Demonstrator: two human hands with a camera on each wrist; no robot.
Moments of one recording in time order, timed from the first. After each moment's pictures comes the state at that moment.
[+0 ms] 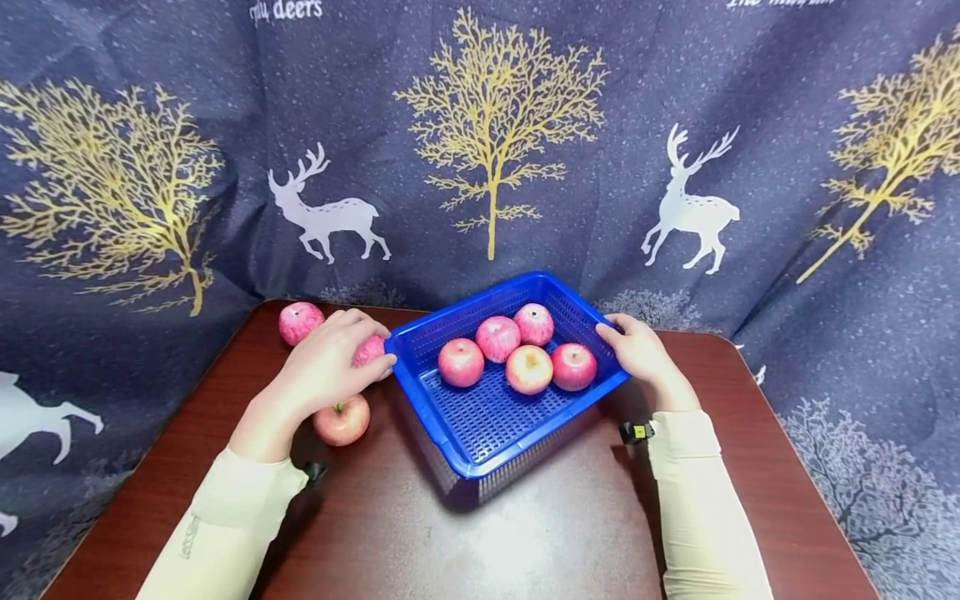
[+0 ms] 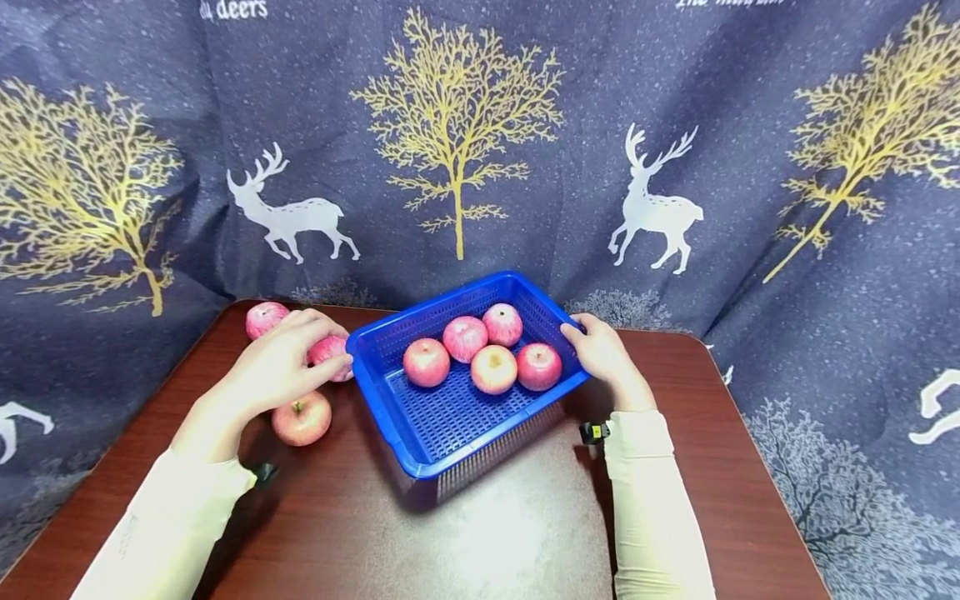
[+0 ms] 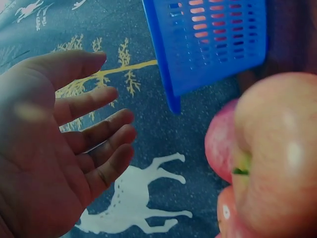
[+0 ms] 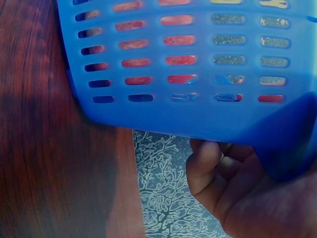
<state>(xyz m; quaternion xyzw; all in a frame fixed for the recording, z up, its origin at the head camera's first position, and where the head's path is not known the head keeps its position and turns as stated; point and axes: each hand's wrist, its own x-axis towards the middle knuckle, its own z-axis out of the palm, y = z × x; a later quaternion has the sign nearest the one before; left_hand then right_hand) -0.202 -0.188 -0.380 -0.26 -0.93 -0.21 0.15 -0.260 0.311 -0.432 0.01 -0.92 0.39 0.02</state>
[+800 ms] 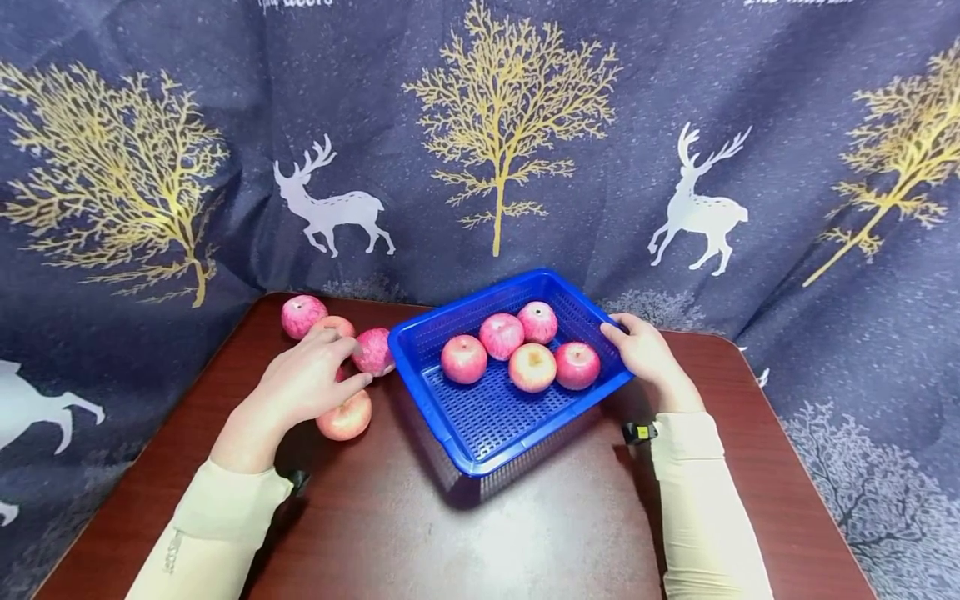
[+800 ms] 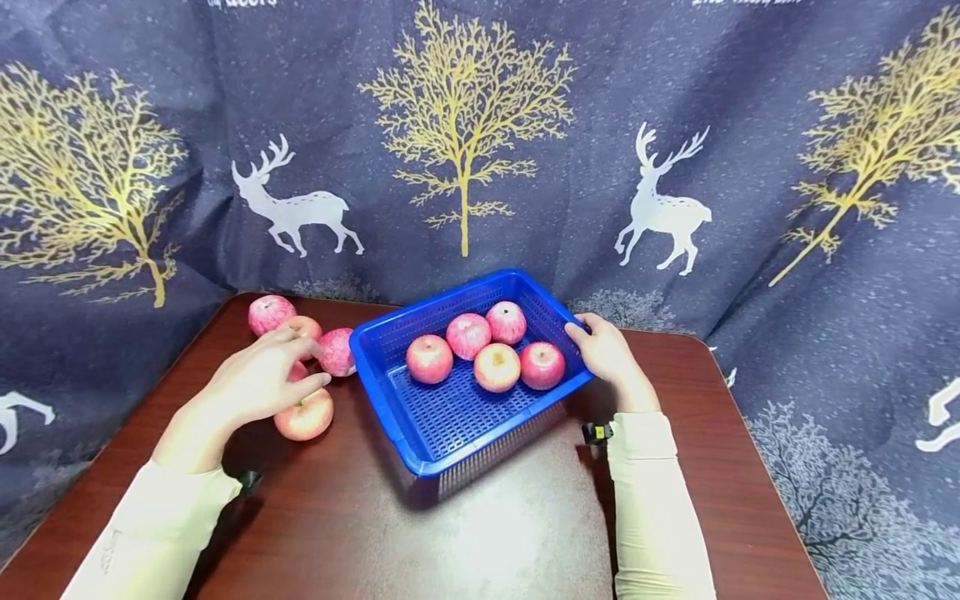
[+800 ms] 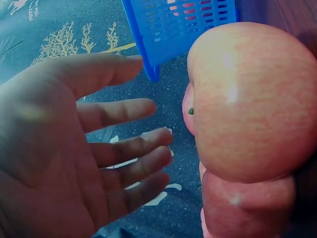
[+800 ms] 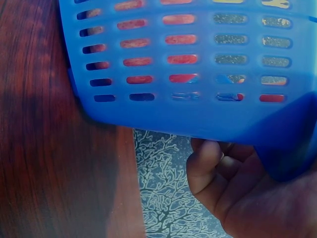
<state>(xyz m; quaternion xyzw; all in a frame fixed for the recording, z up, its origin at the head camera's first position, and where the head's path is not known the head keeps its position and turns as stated) -0.192 -0.220 -0.403 -0.21 -0.96 -0.14 0.09 -0.261 0.311 -0.433 0.02 -0.93 0.37 0.03</state>
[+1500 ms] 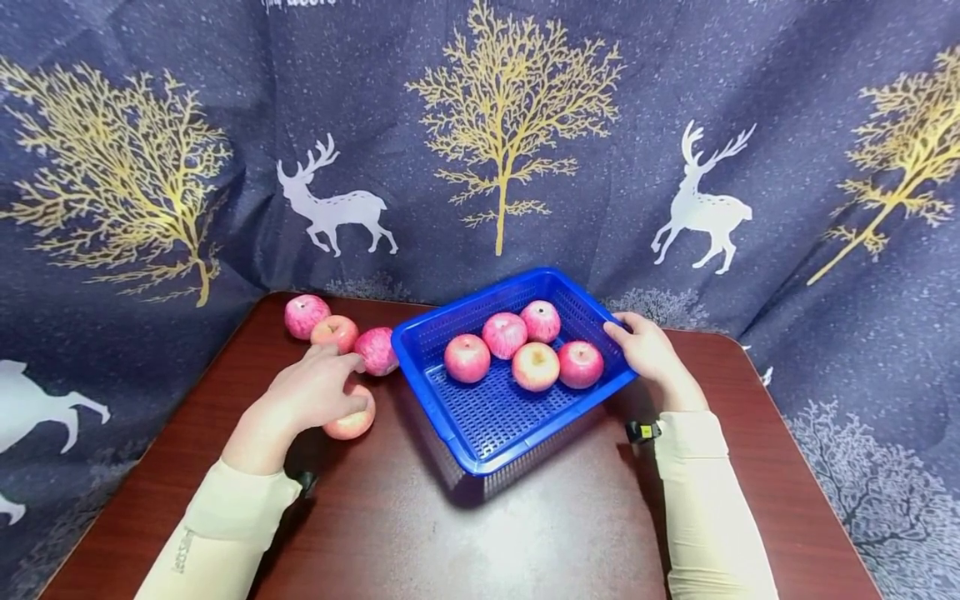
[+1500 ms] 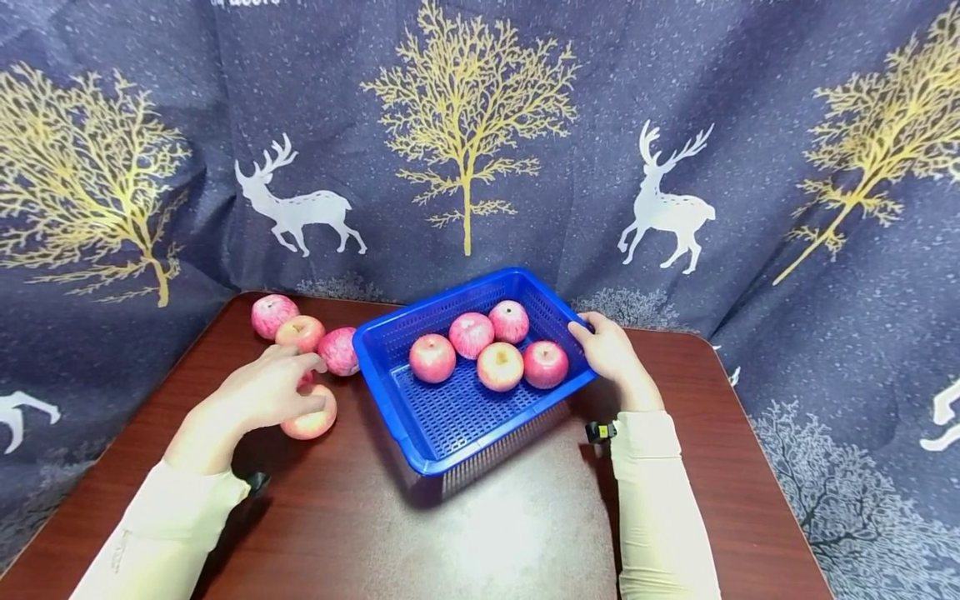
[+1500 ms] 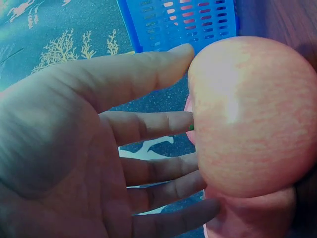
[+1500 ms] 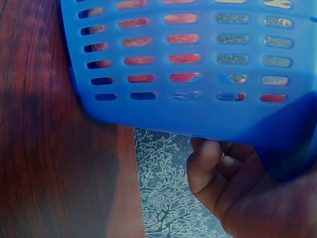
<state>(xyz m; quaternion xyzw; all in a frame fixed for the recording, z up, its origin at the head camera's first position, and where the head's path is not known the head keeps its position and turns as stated) -0.185 -0.215 -0.406 -0.18 -0.98 -0.13 -0.01 -0.263 0.312 -0.433 0.02 -0.93 0.37 0.03</state>
